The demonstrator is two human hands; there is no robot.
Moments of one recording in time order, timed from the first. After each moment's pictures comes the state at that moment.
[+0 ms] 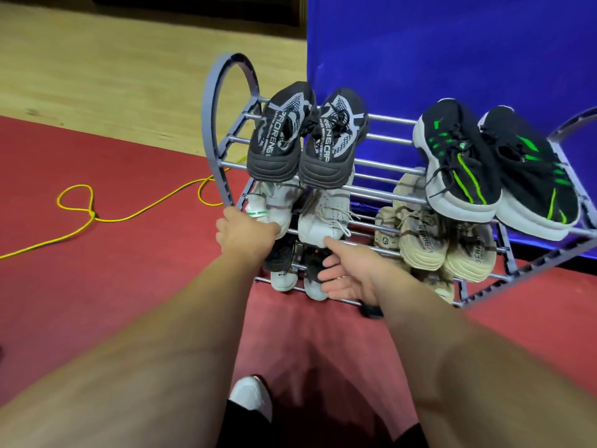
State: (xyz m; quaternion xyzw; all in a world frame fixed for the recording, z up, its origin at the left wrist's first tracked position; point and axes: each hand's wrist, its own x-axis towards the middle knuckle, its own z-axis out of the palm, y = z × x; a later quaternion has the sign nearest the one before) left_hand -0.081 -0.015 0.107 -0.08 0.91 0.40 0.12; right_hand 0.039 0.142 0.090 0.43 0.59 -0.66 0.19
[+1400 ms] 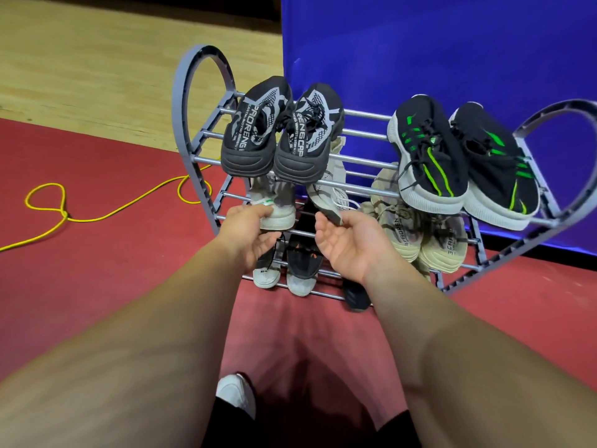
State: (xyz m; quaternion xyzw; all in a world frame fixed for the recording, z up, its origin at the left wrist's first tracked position) left_hand -0.081 0.014 0.096 -0.15 0.64 0.68 0.33; right_hand 0.042 0.161 0.122 0.36 0.25 -0.90 -0.04
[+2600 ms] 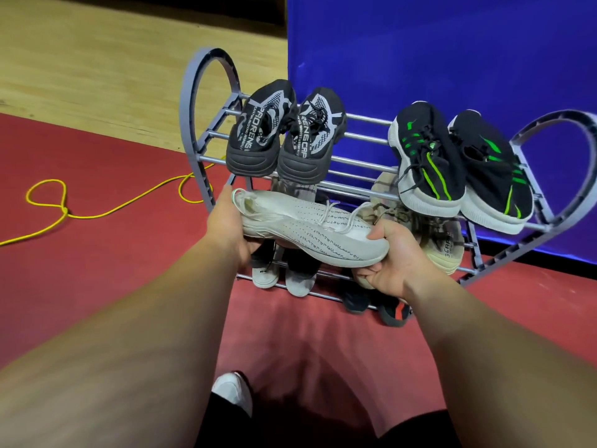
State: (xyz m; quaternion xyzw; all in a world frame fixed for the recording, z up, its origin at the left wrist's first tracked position) left_hand -0.081 -0.004 0.119 -0.20 0.54 0.76 0.31; right_hand 0.086 0.199 0.117 0.39 0.42 -0.82 0.01
